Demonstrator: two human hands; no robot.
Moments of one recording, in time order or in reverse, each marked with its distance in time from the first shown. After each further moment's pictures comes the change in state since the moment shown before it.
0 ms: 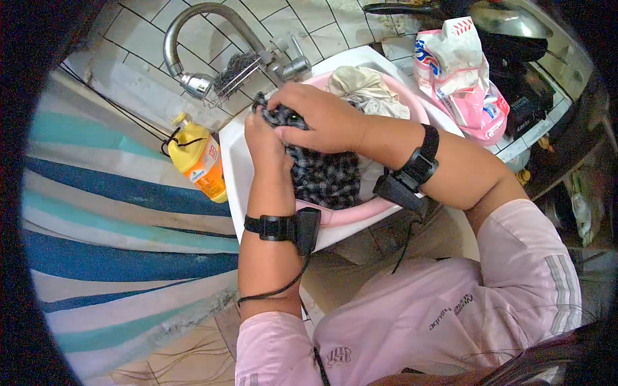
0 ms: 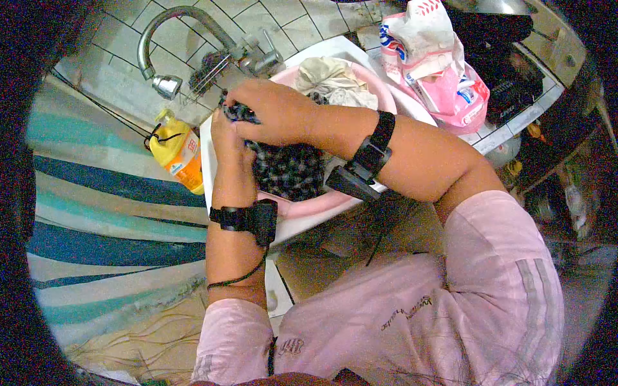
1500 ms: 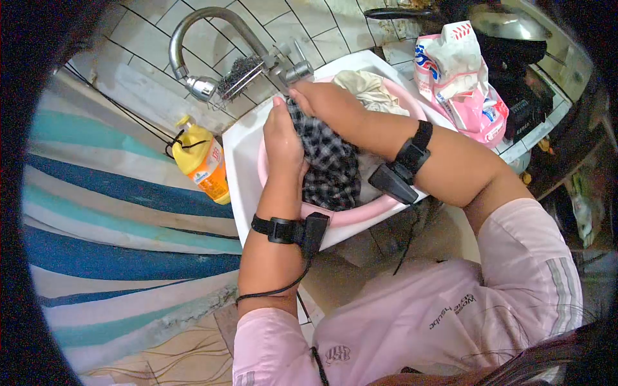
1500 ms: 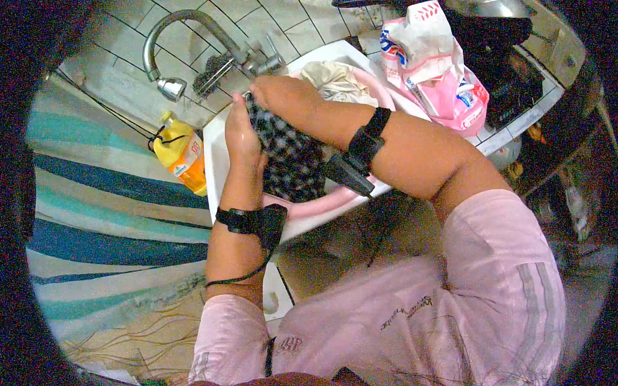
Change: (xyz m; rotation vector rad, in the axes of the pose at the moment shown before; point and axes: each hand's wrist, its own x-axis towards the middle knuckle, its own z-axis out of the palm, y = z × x) left_hand -0.026 0.015 0.019 -0.290 -0.290 -0.053; right_hand 0.007 0.029 0.004 -0.111 0.015 0.406
